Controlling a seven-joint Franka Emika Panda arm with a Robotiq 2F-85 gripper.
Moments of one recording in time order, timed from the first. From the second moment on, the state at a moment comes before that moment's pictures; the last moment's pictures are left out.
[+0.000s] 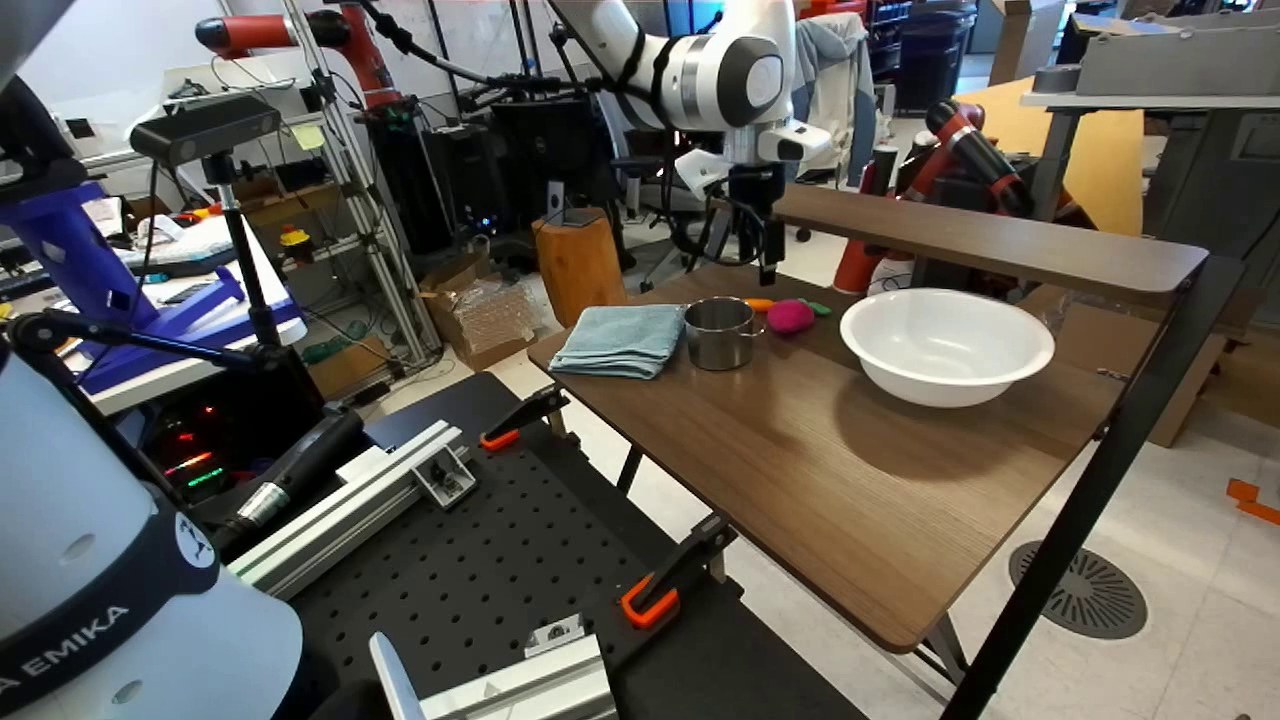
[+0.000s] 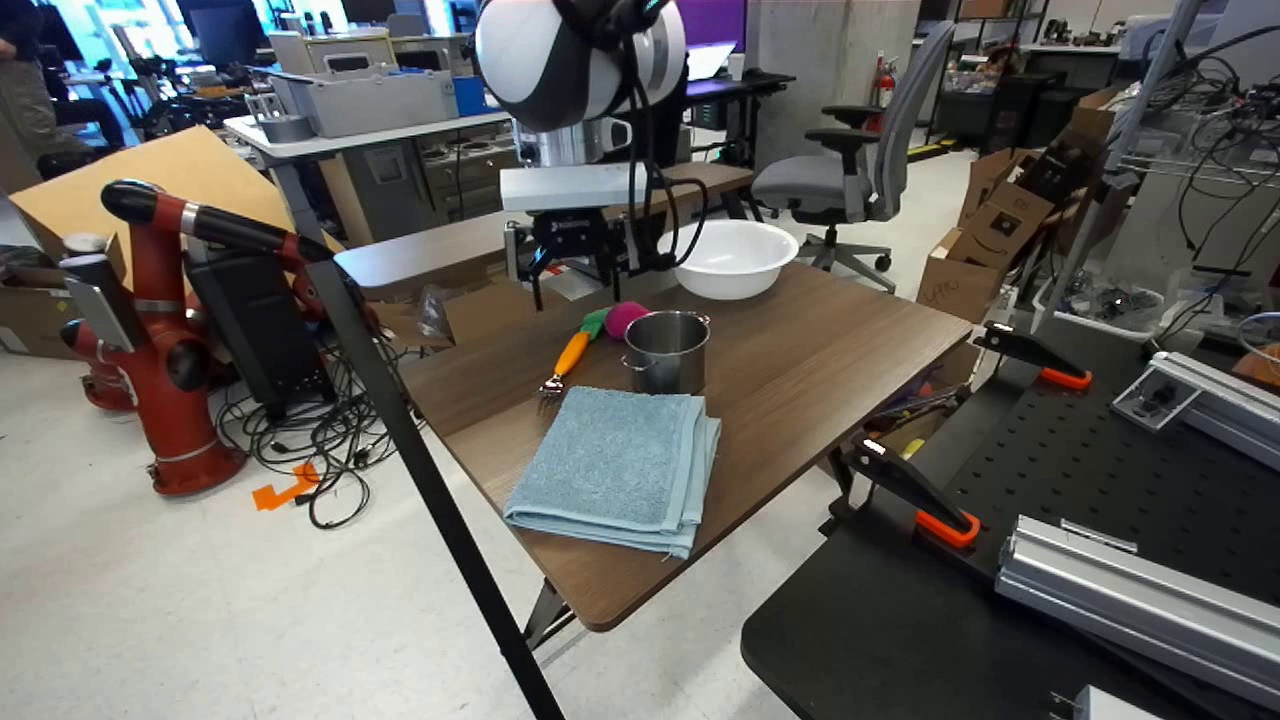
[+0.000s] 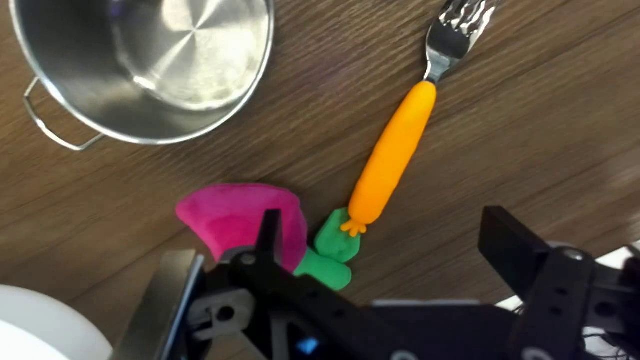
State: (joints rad) arm 0.23 0.96 0.01 -1.32 -0.01 2.29 0.72
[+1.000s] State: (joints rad) arm 0.30 1.17 0.02 -1.07 0.01 2.23 0.80
